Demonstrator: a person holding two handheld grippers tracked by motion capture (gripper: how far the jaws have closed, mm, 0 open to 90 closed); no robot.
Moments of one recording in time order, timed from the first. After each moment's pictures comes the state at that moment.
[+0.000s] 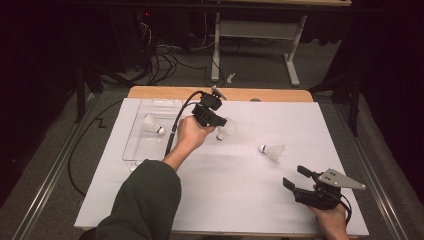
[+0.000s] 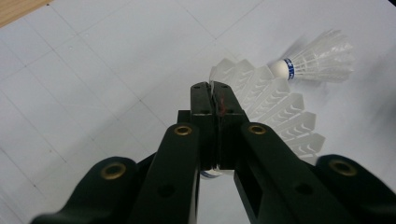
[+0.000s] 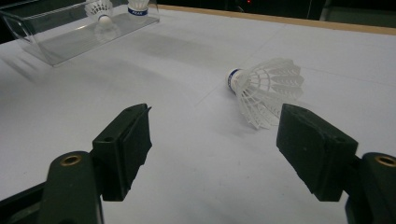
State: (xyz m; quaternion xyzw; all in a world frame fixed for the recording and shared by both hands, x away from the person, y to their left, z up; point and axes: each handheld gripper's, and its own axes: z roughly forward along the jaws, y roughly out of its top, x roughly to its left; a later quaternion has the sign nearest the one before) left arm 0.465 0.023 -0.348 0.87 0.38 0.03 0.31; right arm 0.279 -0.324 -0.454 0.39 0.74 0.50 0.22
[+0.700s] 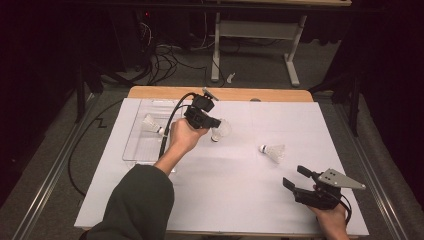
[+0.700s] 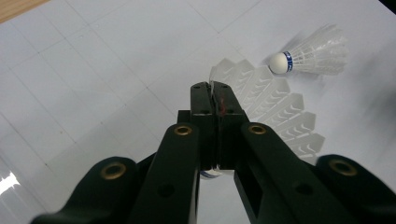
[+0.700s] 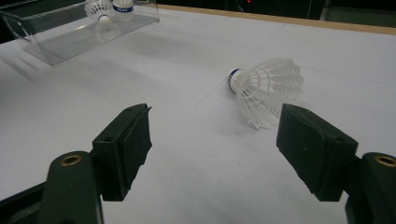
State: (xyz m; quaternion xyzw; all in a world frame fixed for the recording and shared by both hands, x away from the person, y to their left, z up) left arm 0.454 0.045 -0.346 0.87 0.38 0.03 0.32; right arm 0.279 -0.324 -0.454 0.39 0.74 0.50 0.22
